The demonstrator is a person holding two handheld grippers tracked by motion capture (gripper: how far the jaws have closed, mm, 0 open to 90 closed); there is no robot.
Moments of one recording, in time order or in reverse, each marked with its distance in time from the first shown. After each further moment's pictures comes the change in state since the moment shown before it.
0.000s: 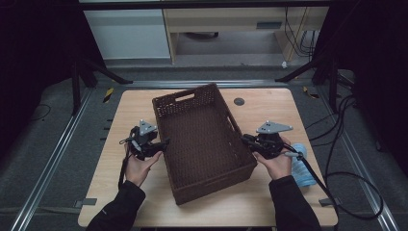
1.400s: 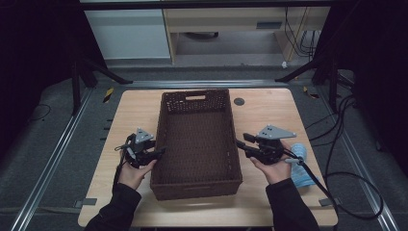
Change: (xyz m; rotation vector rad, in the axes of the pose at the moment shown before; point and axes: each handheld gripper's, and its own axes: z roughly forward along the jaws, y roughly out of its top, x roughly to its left) left arm 0.004 -0.021 -0.009 0.051 -0.048 0.045; right arm 0.024 0.005 -0.018 -0.104 -0.001 0.012
